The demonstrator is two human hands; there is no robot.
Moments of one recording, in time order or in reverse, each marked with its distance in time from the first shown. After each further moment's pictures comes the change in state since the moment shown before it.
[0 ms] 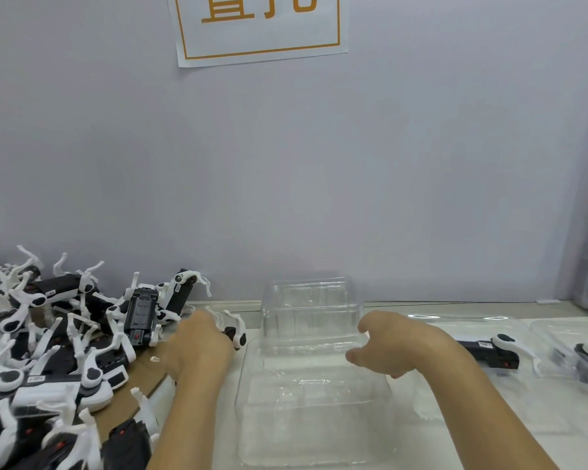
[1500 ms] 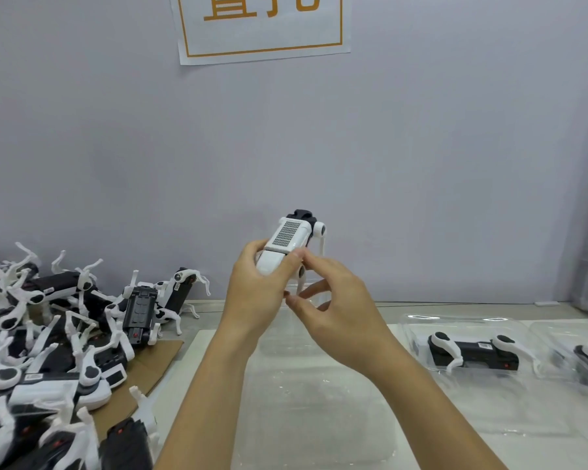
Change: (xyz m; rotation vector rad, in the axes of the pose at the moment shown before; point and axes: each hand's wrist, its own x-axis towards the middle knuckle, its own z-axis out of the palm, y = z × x) left_hand -0.028 0.062 -0.032 -1.245 -0.247 0.453; right_hand 0.009 -0.048 0.022 0.771 0.589 -0.704
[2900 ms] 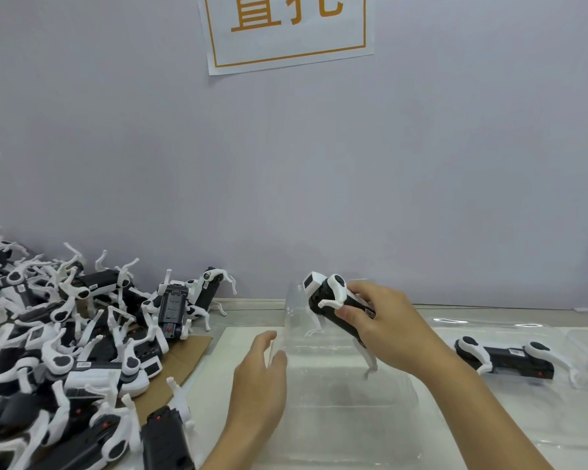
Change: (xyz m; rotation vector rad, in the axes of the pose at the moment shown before) left_hand -0.074 -0.055 -0.033 0.413 0.066 -0.289; right_hand -0.003 0.026 -0.026 -0.230 -0.130 0.176
